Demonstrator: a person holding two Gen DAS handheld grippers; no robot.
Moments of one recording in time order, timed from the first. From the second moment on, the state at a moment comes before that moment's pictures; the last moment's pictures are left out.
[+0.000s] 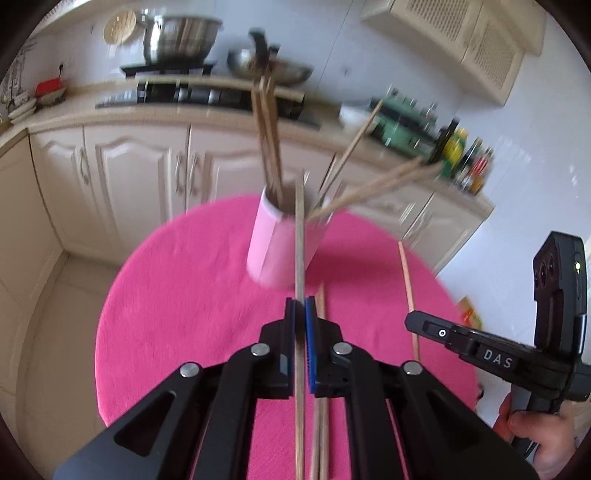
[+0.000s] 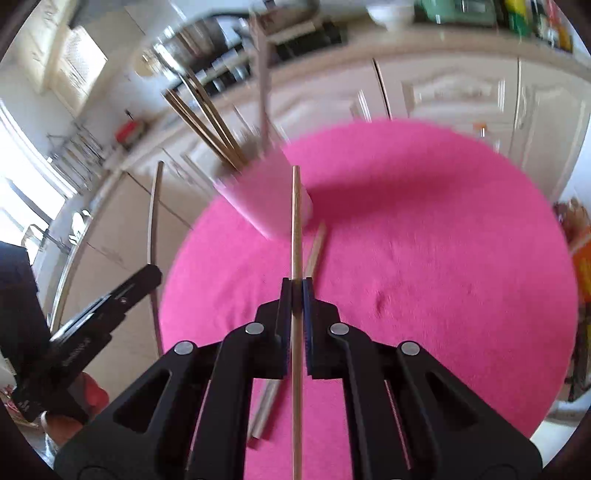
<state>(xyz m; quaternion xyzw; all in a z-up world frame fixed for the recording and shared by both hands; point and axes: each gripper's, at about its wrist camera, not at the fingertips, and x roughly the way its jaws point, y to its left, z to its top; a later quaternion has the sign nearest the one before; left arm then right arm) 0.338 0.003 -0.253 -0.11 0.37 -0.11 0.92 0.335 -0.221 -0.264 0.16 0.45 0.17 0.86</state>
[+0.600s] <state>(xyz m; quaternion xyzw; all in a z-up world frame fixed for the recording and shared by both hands) 0.397 0.009 -0.167 -0.15 0.21 -0.12 0.96 0.384 -0.190 -0.159 0.17 0.21 0.20 0.94</state>
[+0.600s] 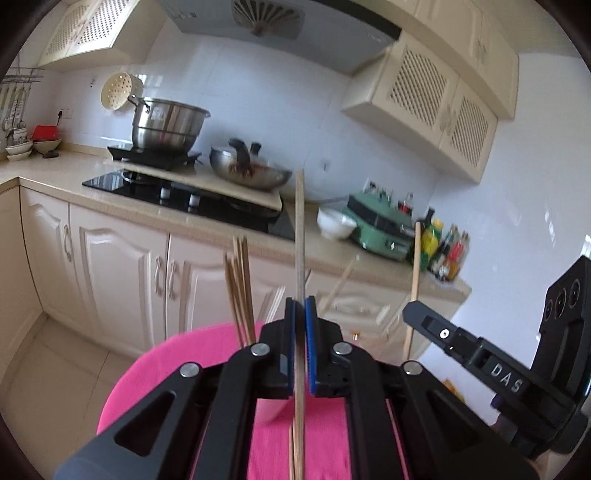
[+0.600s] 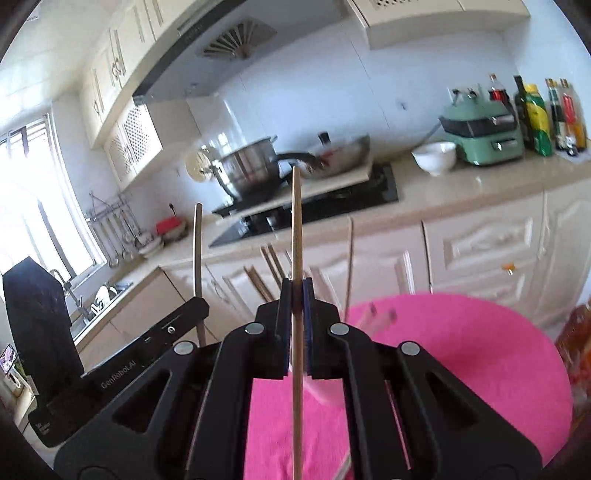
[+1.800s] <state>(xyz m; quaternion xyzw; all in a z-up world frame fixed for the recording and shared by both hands) 0.498 0.015 -0.217 -0.18 0.12 -0.04 0.97 0.472 -0.148 -0.197 0.08 0.11 0.22 0.96</state>
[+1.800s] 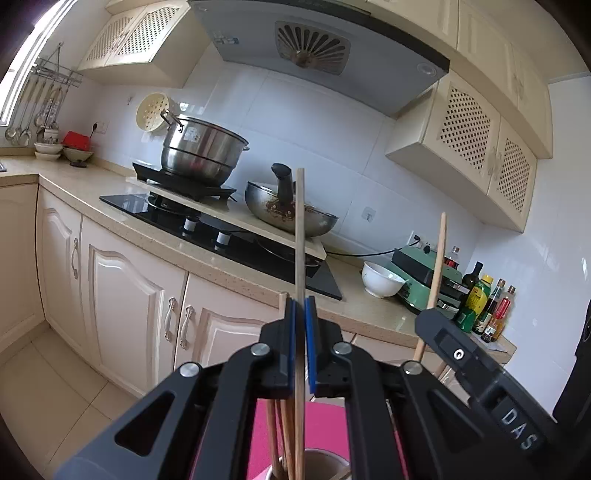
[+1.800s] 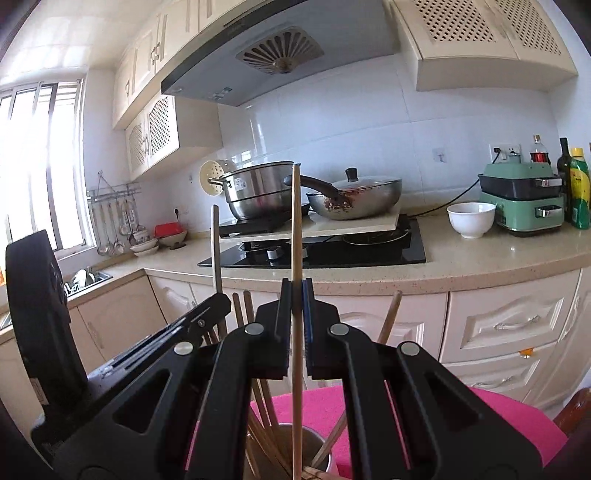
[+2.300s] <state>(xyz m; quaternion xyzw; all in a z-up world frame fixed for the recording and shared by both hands) 0.485 0.012 -0.211 -0.17 0.11 -0.05 0.98 0.456 -0.148 -0.199 0.06 0.11 0.23 0.96</state>
